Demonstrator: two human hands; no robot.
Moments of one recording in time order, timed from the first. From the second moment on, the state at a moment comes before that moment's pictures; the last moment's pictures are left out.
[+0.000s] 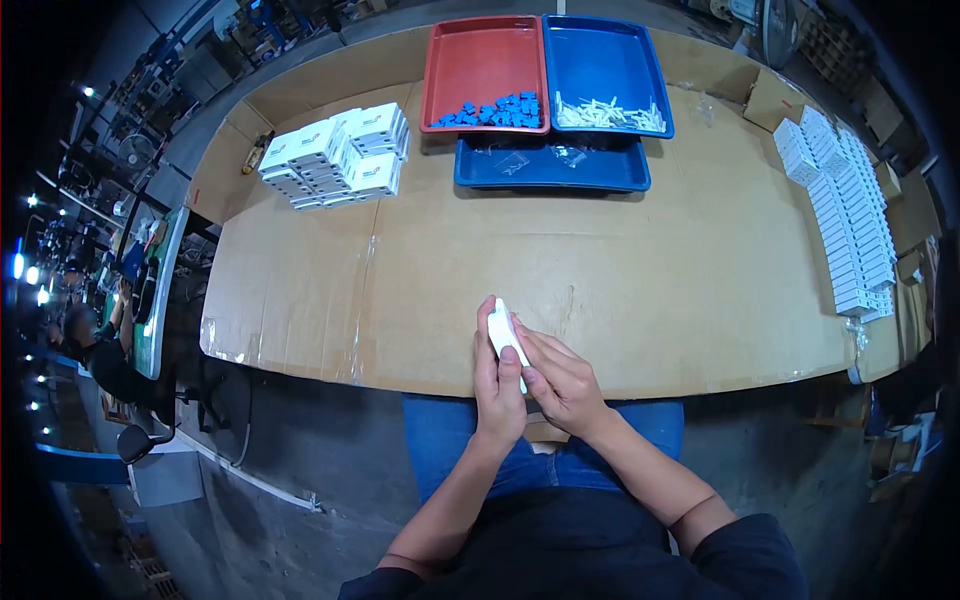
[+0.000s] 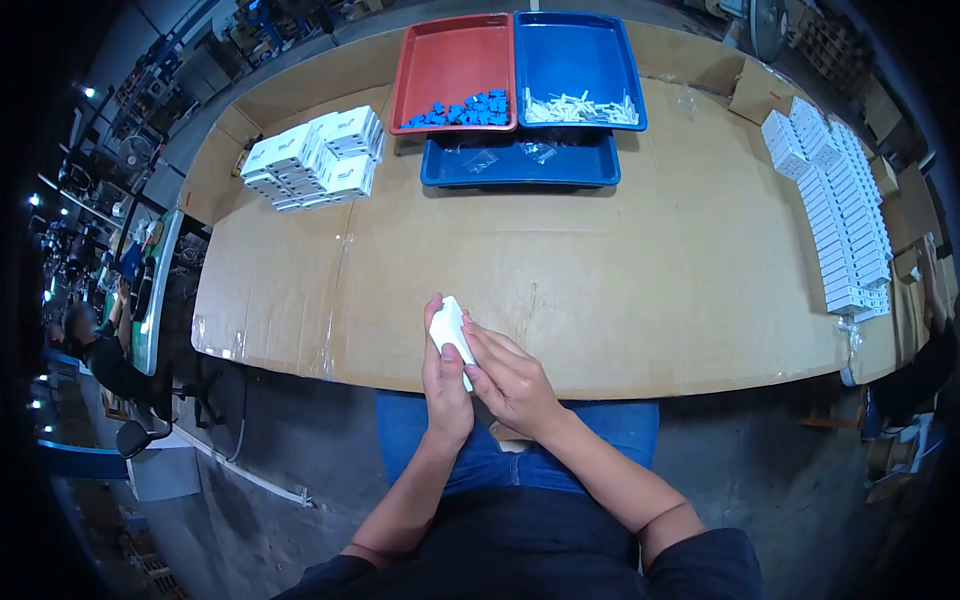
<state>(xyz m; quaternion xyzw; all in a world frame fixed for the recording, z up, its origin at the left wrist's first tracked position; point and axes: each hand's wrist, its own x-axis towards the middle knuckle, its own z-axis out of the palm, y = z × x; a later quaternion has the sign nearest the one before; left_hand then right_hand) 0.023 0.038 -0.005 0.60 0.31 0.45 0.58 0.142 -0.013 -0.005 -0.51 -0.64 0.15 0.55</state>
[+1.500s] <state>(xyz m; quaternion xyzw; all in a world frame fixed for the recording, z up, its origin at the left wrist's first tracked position) 0.025 0.040 -0.031 0.63 0.29 0.60 0.40 0.110 -0.023 0.019 -0.48 -0.36 0.54 0.60</state>
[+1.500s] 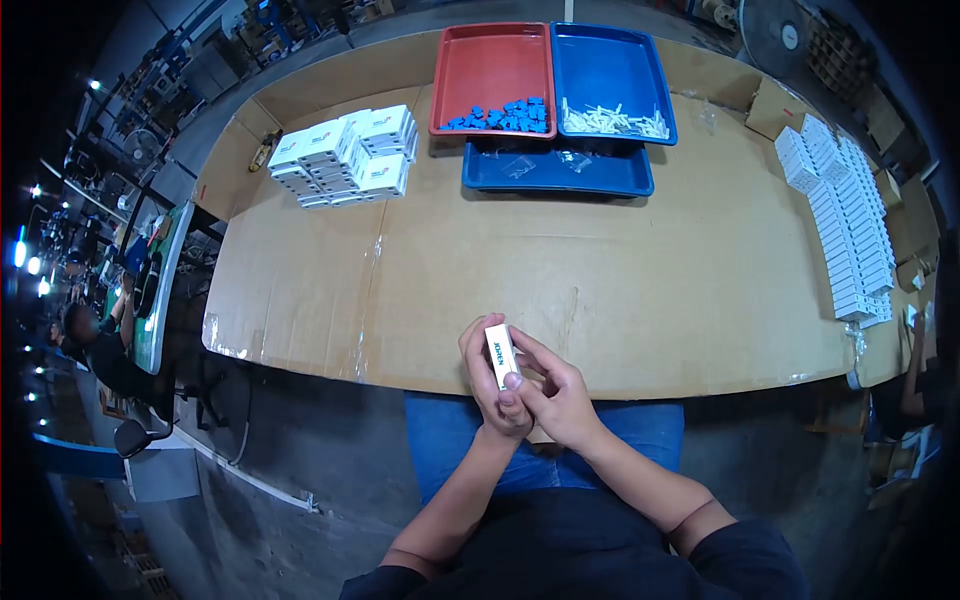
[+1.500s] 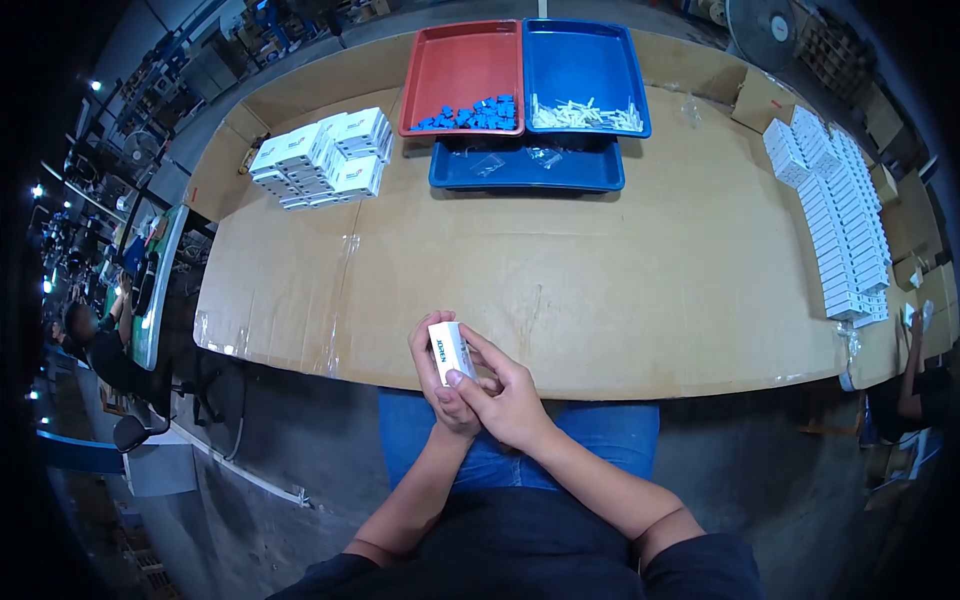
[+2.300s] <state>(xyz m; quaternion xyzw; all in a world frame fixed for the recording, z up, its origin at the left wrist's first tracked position) 0.020 0.035 -0.034 0.59 0.28 0.63 0.42 0.106 -0.029 0.008 -0.51 -0.51 0.39 0.58</state>
